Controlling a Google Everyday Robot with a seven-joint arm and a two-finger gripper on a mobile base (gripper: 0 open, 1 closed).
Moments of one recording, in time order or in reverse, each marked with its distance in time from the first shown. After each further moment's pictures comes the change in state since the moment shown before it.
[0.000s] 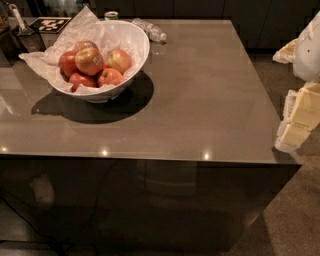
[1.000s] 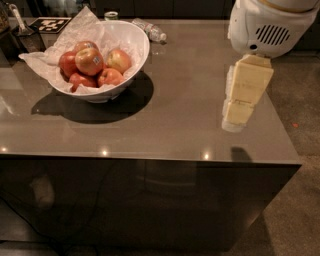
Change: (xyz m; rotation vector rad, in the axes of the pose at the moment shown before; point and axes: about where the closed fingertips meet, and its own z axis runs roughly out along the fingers) arm -0.093 0.004 -0.018 0.025 0.062 -0.054
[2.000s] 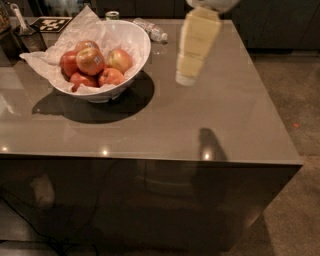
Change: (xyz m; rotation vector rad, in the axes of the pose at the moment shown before) arm -0.076 -0.060 -0.014 0.071 -0.062 -0.007
